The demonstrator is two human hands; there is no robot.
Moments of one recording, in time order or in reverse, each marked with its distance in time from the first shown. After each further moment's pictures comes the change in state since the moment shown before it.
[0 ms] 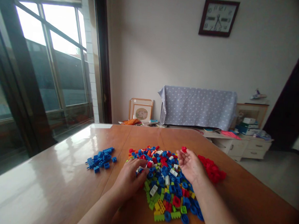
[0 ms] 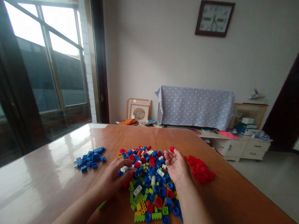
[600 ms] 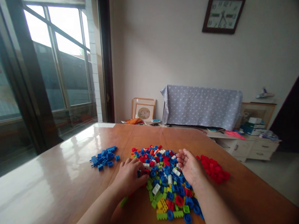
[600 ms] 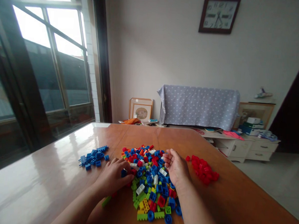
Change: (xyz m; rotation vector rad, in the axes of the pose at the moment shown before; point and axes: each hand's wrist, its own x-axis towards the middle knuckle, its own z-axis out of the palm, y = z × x) left_hand -0.001 -0.006 -0.007 0.325 -0.126 -0.112; right_hand -0.004 0.012 0.003 -0.121 0.000 0.044
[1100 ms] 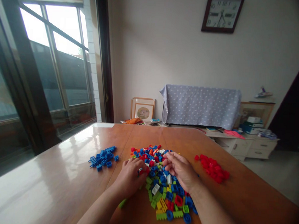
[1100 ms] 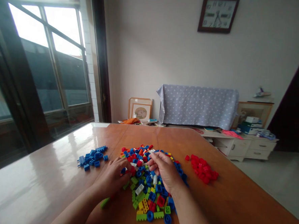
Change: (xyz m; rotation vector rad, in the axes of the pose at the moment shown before) left_hand 0.001 0.005 0.003 -0.150 0.033 0.110; right_hand -0.049 0.008 0.025 -0.426 -0.493 -0.111
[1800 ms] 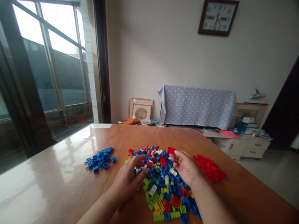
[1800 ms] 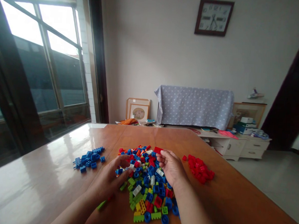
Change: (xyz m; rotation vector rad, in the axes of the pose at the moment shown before) left_hand -0.004 0.002 0.003 -0.232 0.129 -0.054; right_hand 0.021 0.003 -0.035 0.380 0.315 0.094
